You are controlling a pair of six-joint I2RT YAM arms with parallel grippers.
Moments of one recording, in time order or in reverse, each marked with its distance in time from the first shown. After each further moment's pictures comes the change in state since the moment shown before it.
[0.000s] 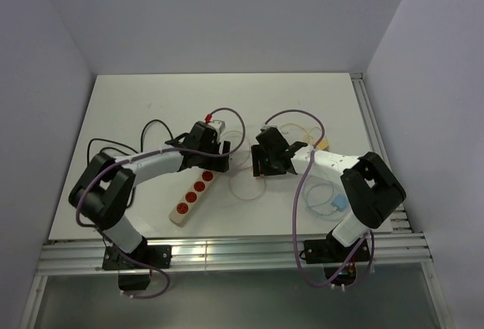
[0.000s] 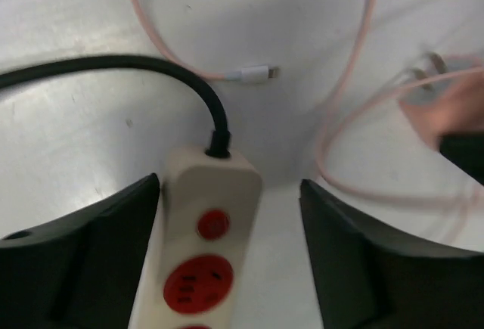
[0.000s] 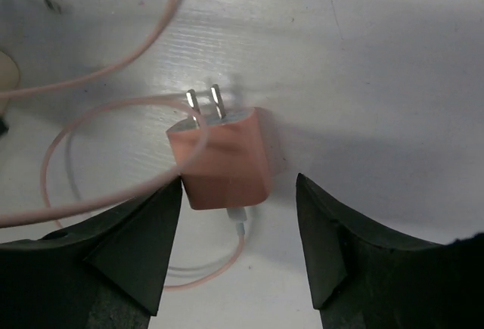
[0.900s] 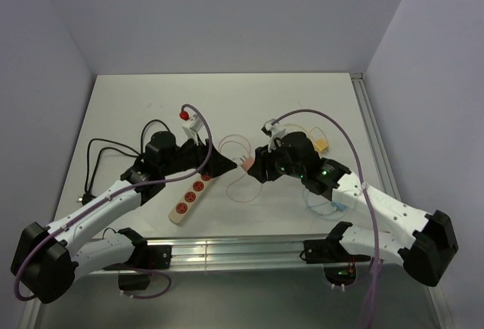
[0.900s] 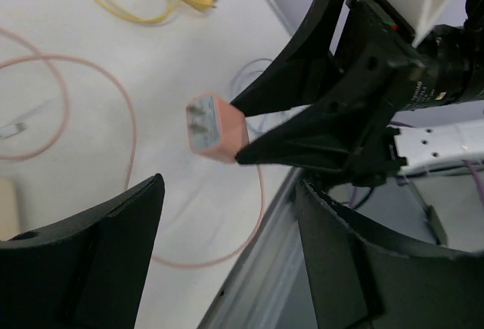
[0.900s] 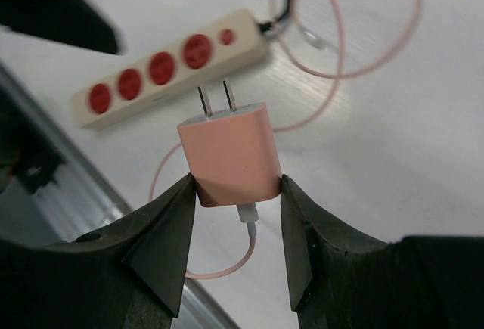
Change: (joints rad) left arm -0.014 -0.653 -0.300 0.306 0.420 -0.270; right arm 0.069 -0.492 -0.096 0.039 -0.196 -0.204
